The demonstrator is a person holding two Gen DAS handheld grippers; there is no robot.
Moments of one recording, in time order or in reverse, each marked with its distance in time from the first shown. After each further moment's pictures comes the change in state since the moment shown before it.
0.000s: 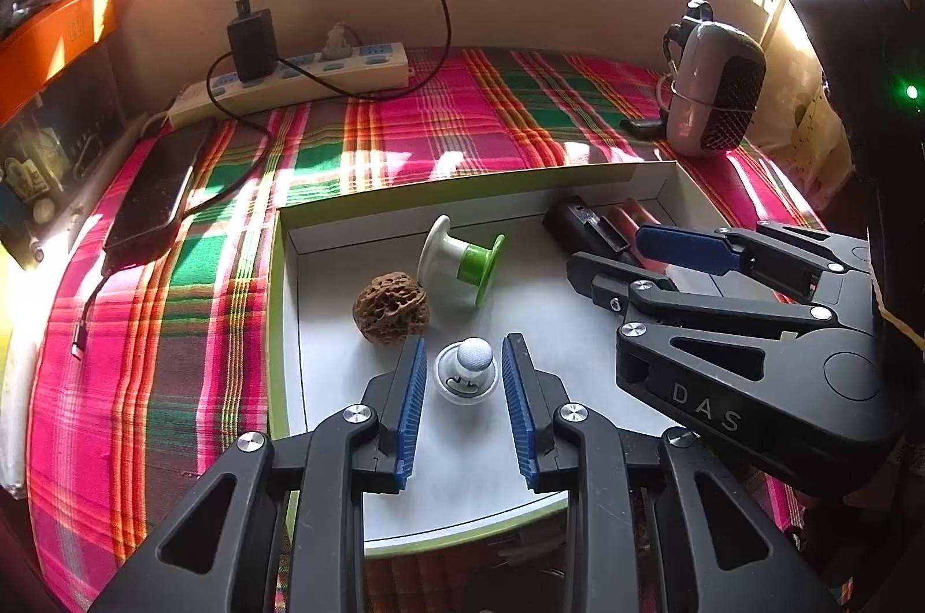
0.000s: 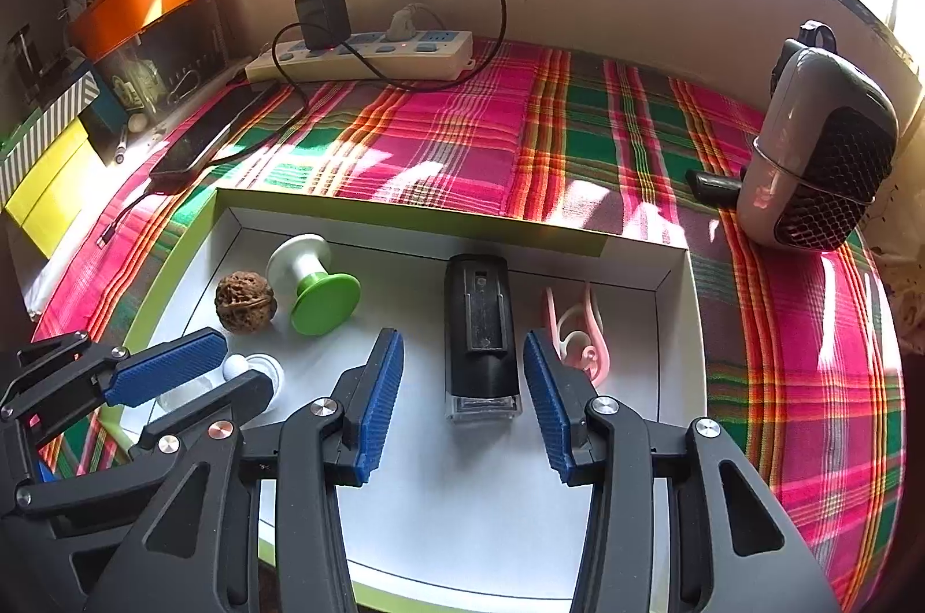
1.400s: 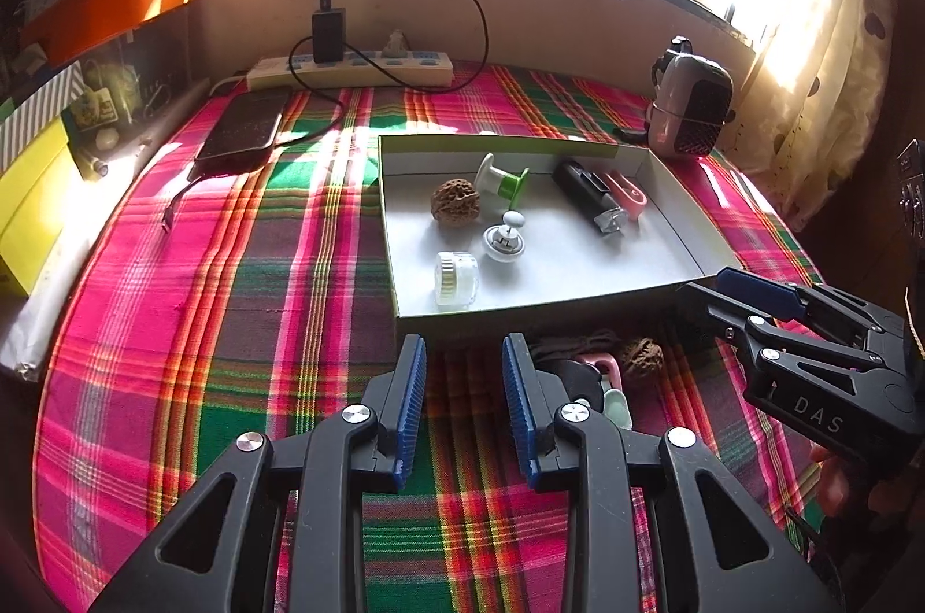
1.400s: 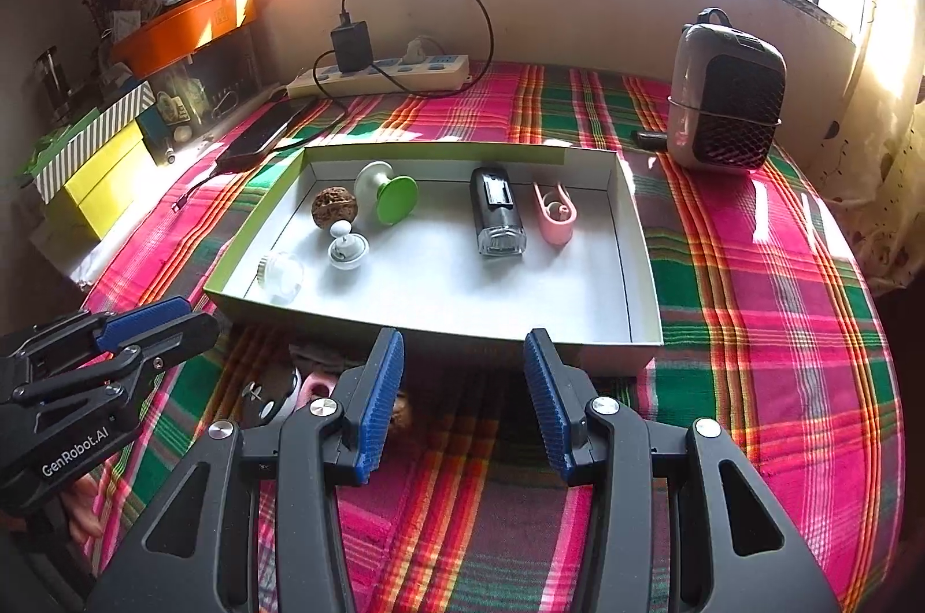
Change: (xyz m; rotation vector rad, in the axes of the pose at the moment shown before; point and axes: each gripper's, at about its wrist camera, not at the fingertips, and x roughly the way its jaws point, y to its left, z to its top) left arm -0.072 0.027 -0.071 -0.094 -0.064 -0.024; right arm -0.083 0.018 -0.082 0.064 -0.100 -0.005
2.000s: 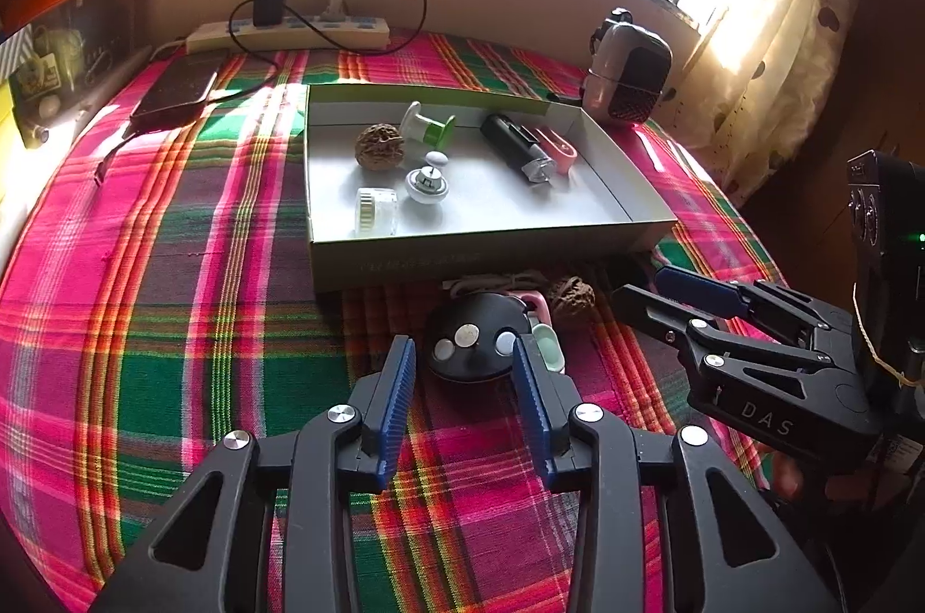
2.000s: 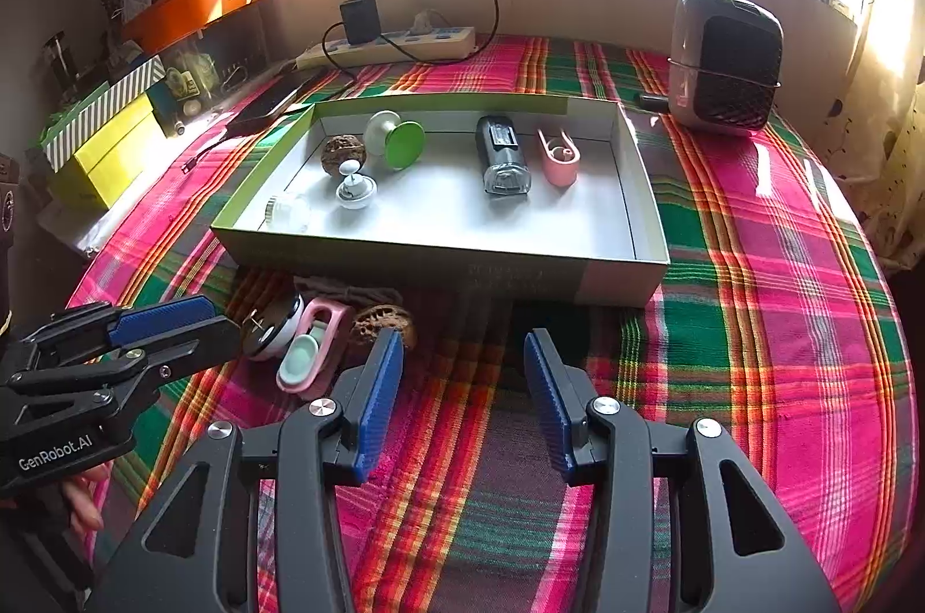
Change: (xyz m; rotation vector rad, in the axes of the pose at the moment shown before) left arm 0.005 -0.013 -0.022 0.022 0.060 -0.173; right arm -0.002 -0.001 -0.028 -0.002 0.033 0.018
